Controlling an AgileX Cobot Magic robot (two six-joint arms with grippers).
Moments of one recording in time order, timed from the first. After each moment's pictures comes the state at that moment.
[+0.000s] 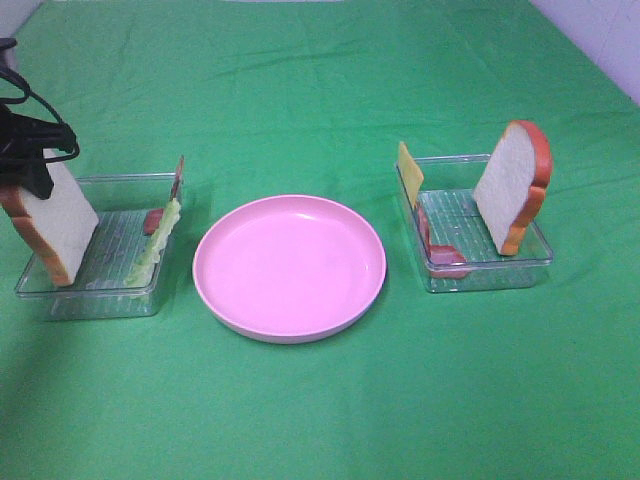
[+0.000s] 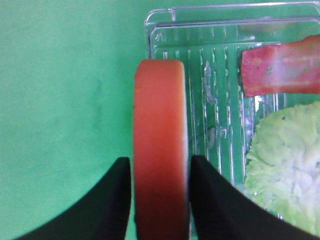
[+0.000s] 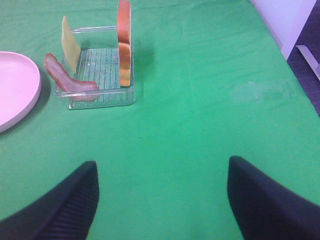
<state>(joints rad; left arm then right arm) -0.03 1.86 -1.27 -0.12 0.70 0.01 -0.08 0.00 -0.50 0.08 1.07 -0.06</state>
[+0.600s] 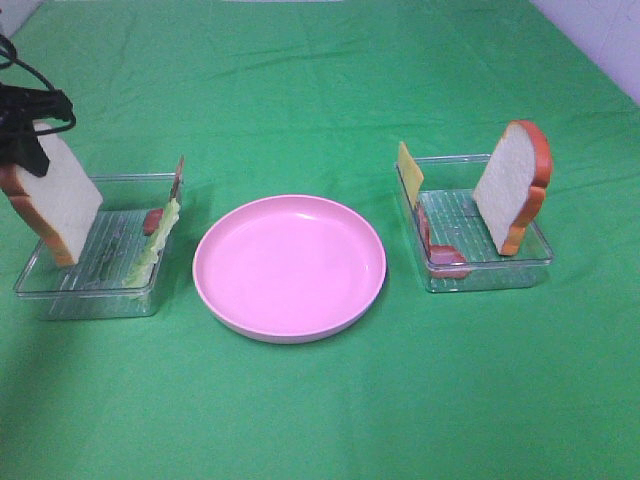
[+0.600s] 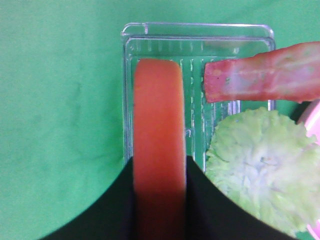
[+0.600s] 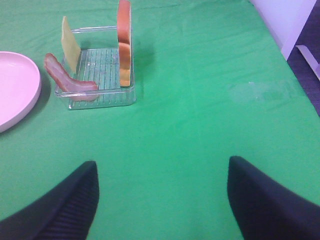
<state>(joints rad) -0.03 1.77 -1.27 -0.21 0.74 0.01 -0.08 0.00 -0.50 0.08 1.07 -0.06</state>
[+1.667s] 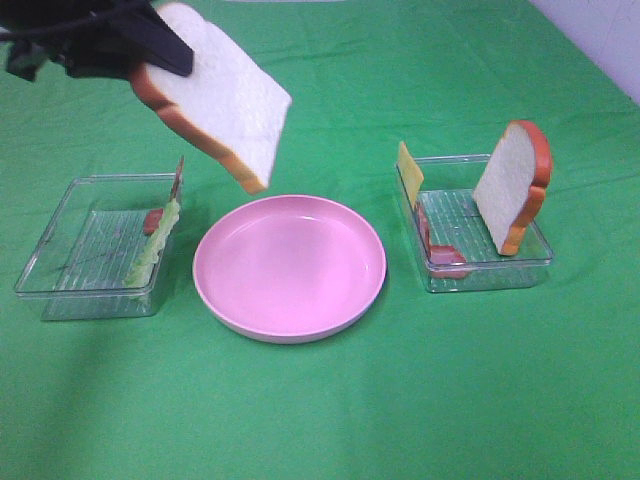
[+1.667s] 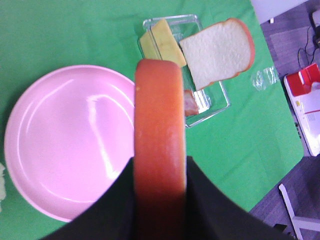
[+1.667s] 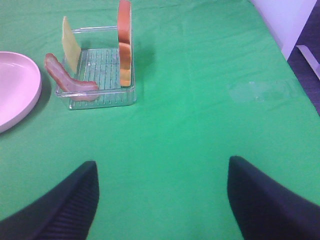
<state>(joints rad) -0.27 1.61 -1.27 -0.83 0.79 0.29 -0.08 0.00 -0.50 0.08 1.07 -0.06</state>
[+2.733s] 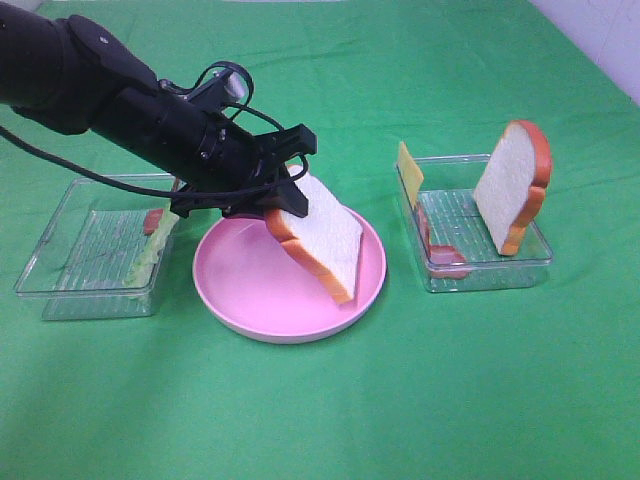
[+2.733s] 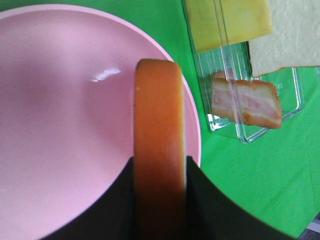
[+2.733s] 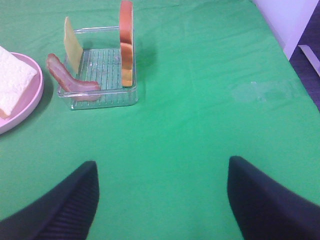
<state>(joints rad) -0.45 2.00 -1.27 -1.00 0.52 0.37 -0.08 0.00 -0.50 0.09 1.07 -0.06</state>
